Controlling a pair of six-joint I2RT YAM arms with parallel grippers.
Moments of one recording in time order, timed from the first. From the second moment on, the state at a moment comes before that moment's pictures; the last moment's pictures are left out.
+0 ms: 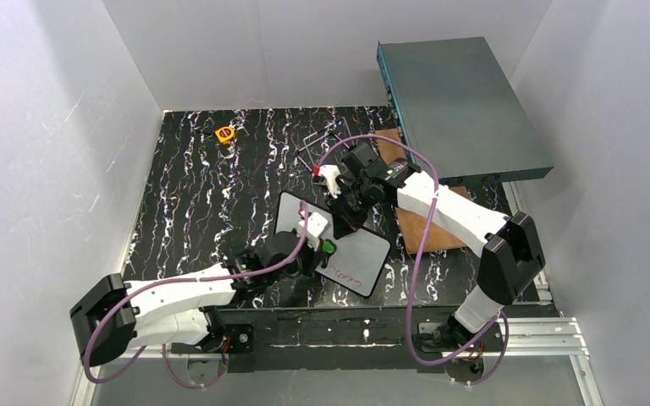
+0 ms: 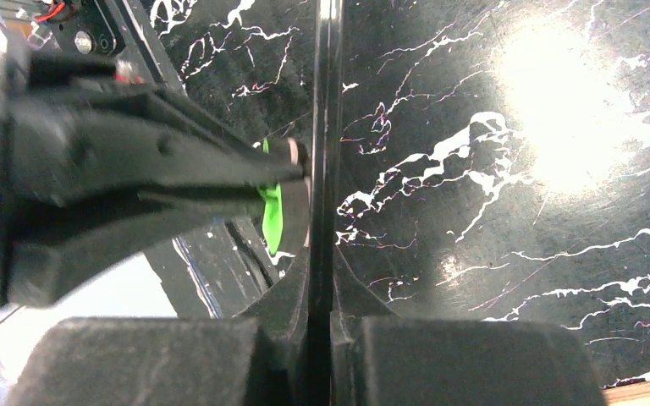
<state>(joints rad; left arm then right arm) -1.07 1.12 0.50 0.11 -0.18 -0.19 0.79 1.63 1.39 -0.84 -0.52 -0.12</state>
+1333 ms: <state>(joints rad) -0.90 0.86 0.37 0.09 -0.08 -0.46 0.81 1.66 1.42 -0.86 -0.55 -0.15</state>
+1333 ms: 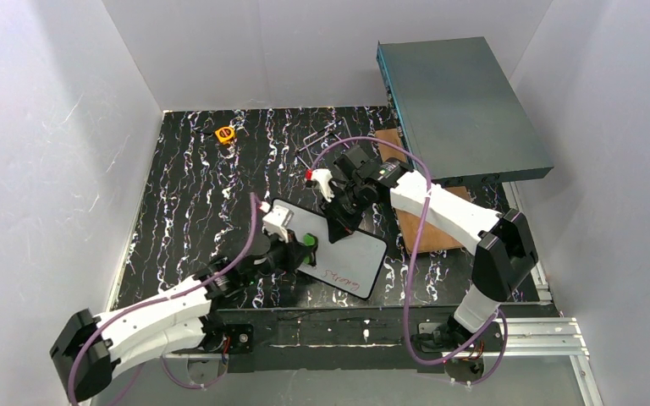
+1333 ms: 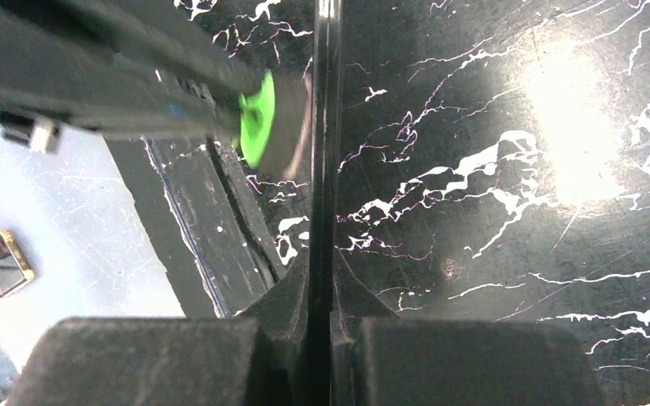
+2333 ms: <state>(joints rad) -0.55 0.59 0.24 -0.14 -0.06 -0.45 0.80 1.73 1.53 -0.98 -0.58 -0.30</state>
